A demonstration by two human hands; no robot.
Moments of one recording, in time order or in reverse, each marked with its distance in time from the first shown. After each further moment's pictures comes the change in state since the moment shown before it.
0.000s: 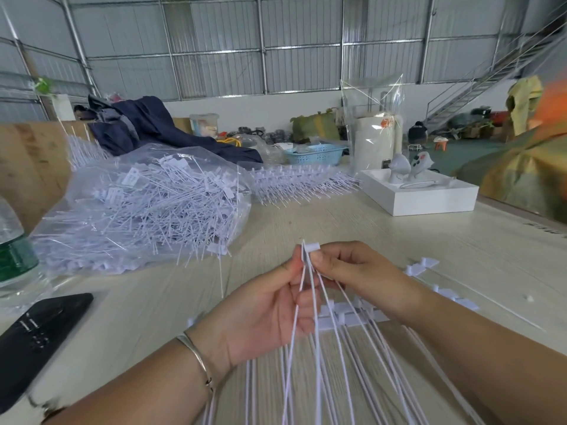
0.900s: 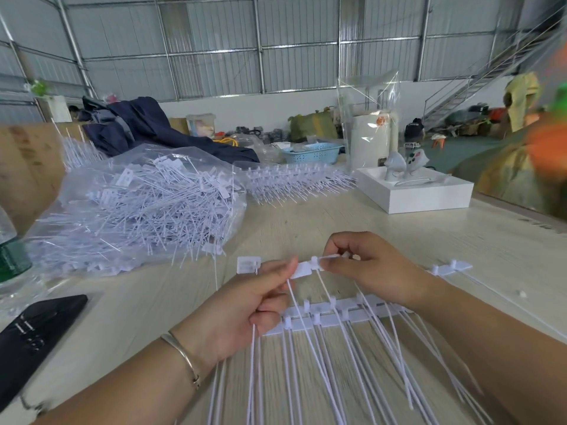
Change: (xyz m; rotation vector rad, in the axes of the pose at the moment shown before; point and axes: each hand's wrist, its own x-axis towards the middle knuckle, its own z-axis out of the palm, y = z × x) left_hand -0.003 0.001 -0.007 0.101 0.397 0.017; right_hand -0.005 0.005 -0.025 -0.318 0.091 0.023
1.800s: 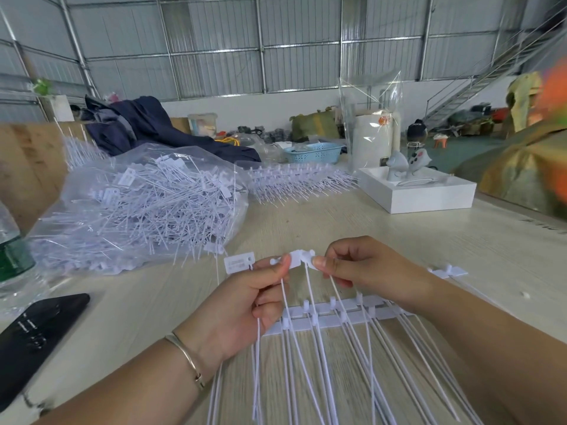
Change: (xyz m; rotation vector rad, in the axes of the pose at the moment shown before) left_hand -0.002 0.000 0.003 -0.198 0.005 0.074; right_hand -0.002 -0.002 0.003 0.137 -0.089 0.061
